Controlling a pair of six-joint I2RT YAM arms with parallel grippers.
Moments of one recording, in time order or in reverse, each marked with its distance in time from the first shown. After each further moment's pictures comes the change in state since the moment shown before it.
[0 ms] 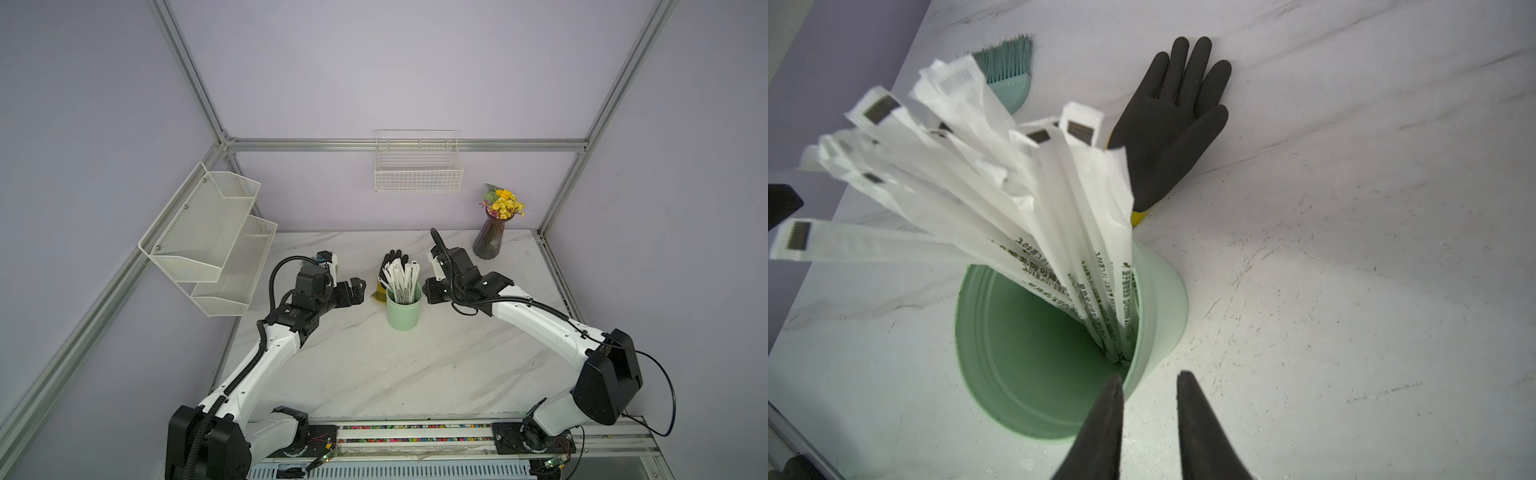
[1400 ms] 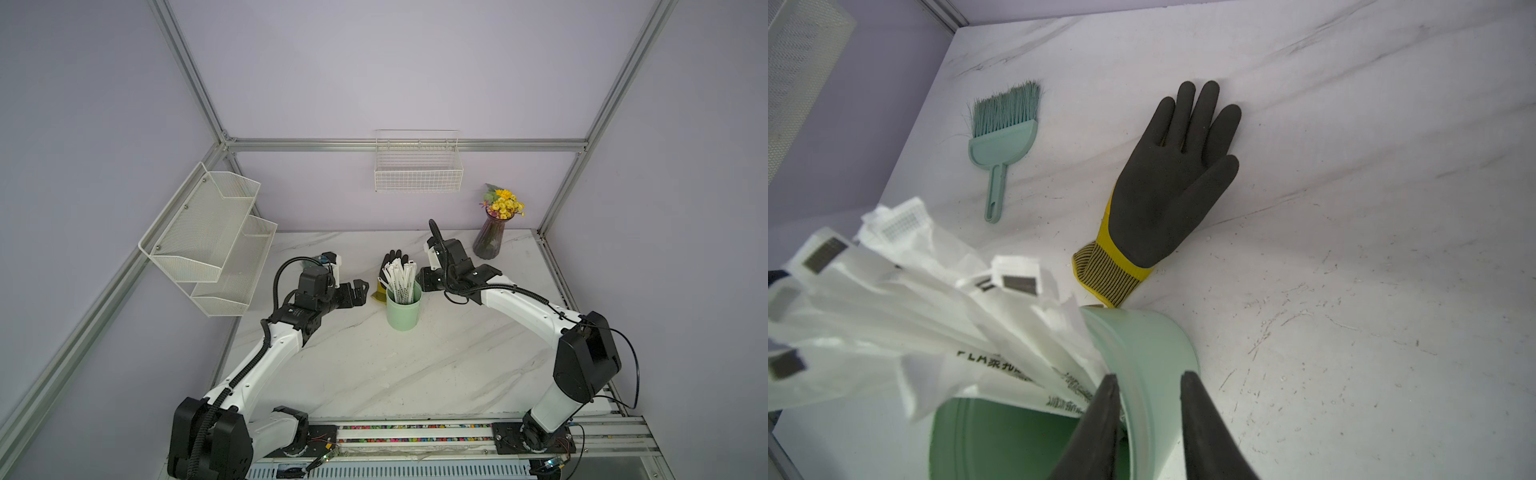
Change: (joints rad) left arm 0.000 0.043 -0.009 0.045 0.035 0.021; right arm -0.055 0.129 0.068 0.118 -0.076 0.000
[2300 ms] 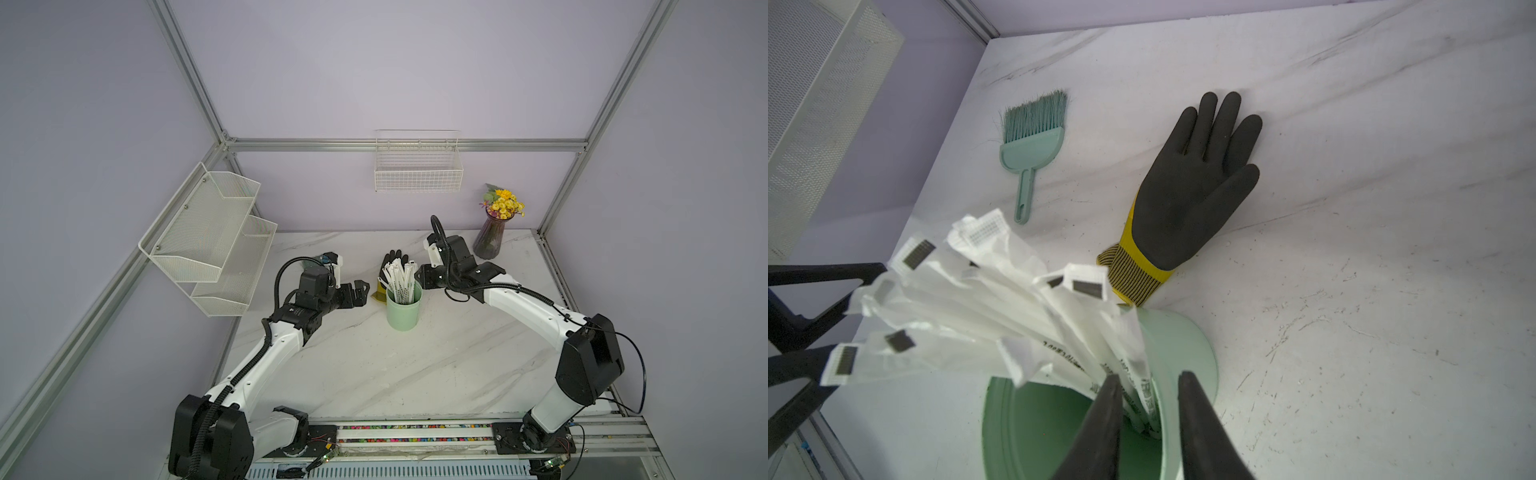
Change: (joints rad) left arm 0.000 0.008 0.000 0.003 0.012 0.013; right arm 0.002 -0.017 0.023 -0.017 -0.048 0.003
